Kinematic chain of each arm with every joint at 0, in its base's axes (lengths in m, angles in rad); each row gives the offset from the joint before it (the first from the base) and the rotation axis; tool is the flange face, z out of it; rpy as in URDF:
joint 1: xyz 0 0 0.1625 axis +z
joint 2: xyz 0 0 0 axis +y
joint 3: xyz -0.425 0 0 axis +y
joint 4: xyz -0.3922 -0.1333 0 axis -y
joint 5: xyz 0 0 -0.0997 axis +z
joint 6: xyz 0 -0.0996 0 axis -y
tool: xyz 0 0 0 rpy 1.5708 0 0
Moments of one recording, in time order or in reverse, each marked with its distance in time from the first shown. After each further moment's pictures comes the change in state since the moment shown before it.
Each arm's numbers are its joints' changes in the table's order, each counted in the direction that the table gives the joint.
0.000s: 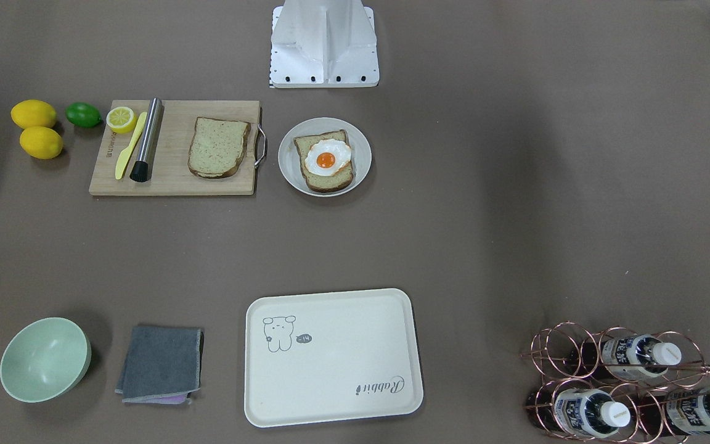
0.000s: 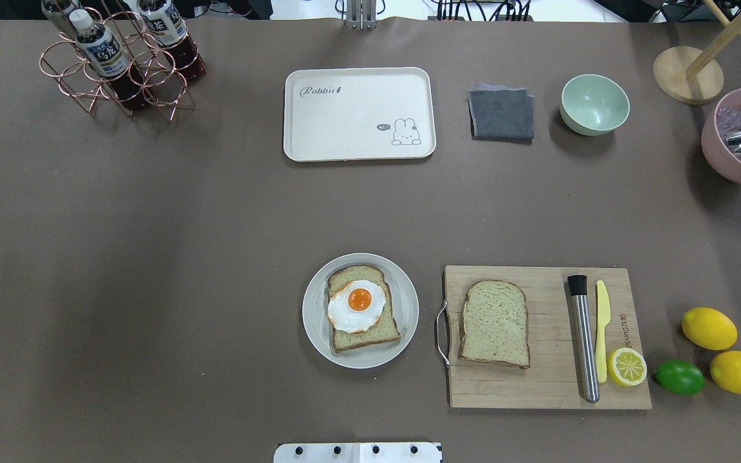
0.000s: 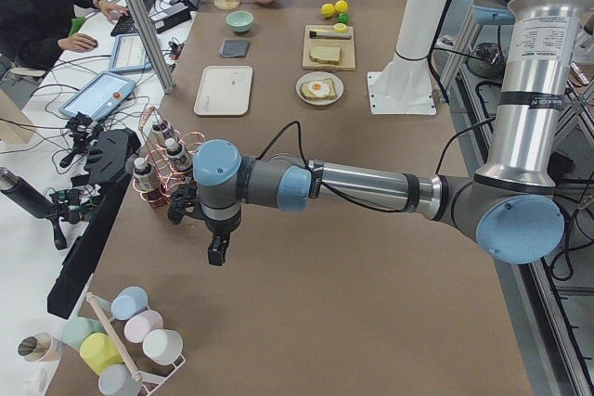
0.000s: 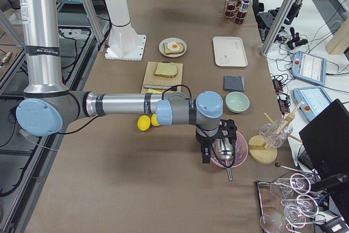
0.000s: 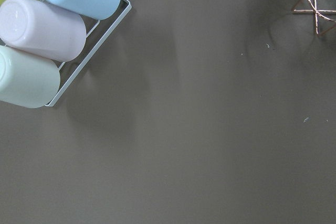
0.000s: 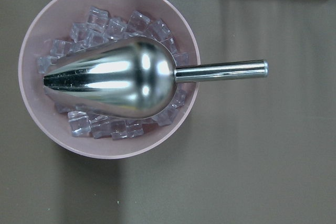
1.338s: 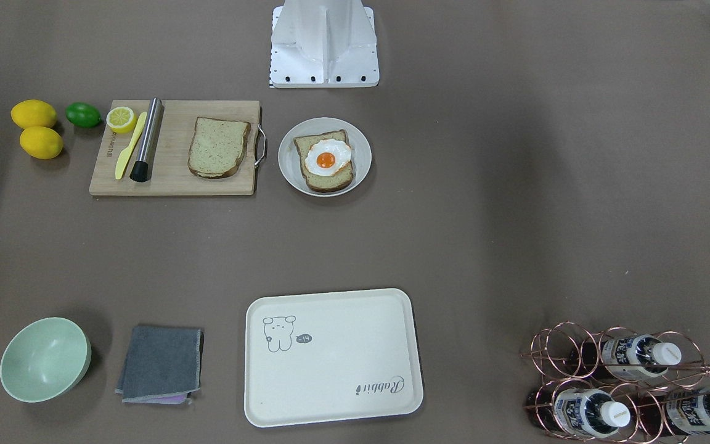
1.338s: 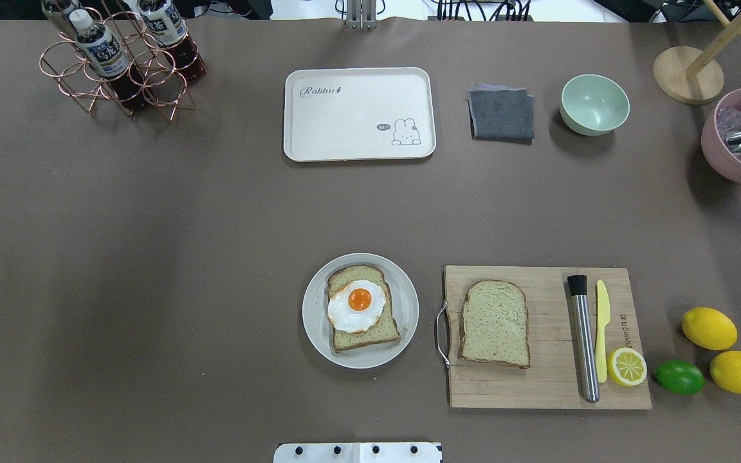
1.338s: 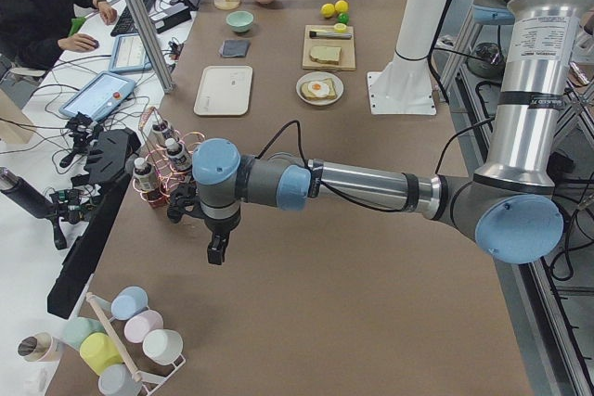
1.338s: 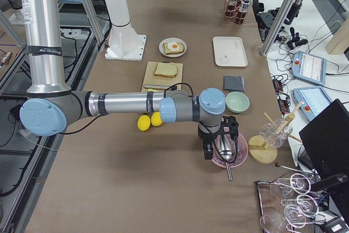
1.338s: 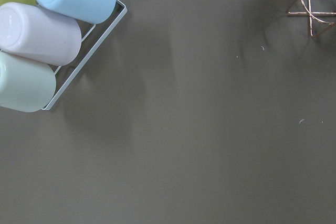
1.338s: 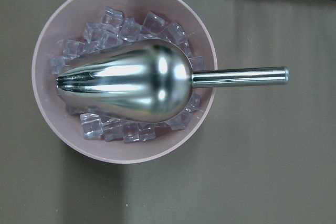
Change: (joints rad) left arm 0.001 -0.001 0.001 0.000 0.000 -0.001; right arm -0.028 -0.011 0.000 0.001 0.001 0.003
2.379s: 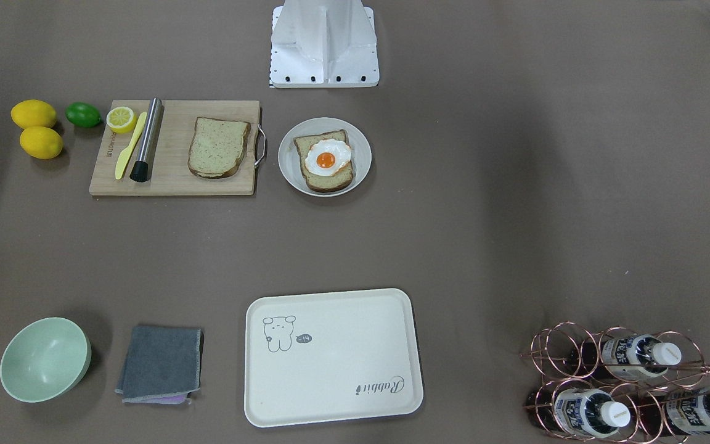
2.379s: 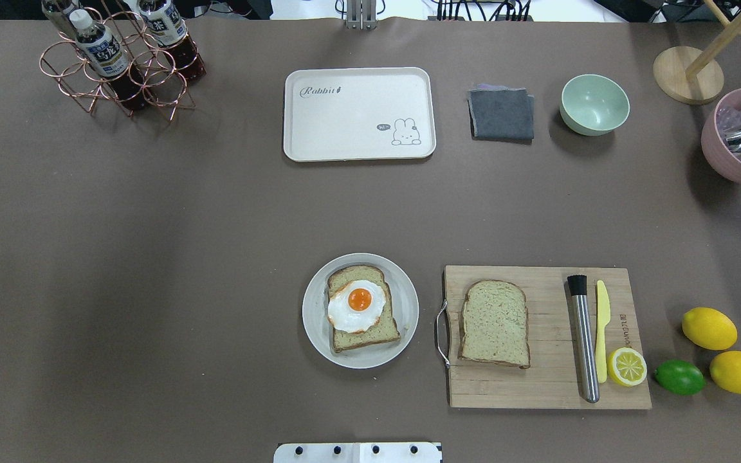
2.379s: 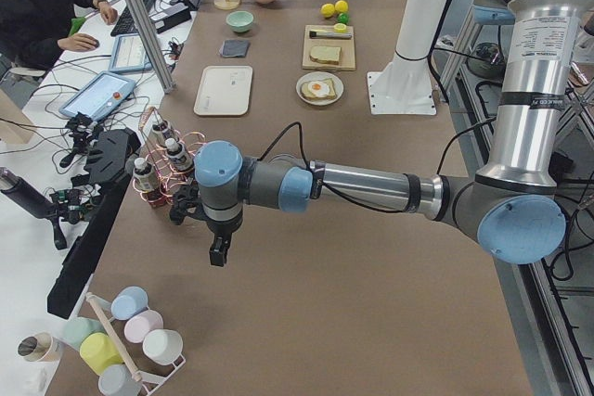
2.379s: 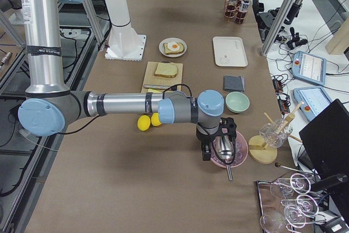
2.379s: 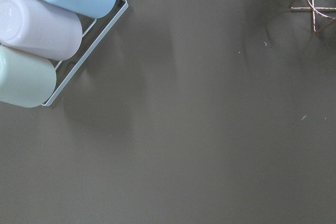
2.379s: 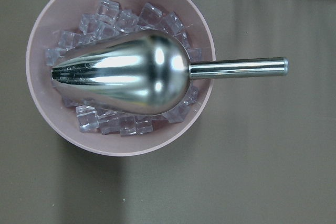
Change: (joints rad) left arm 0.003 -0.008 0.001 -0.004 0.000 0.000; right arm 0.000 0.014 -0.003 0.001 -0.001 -0.007
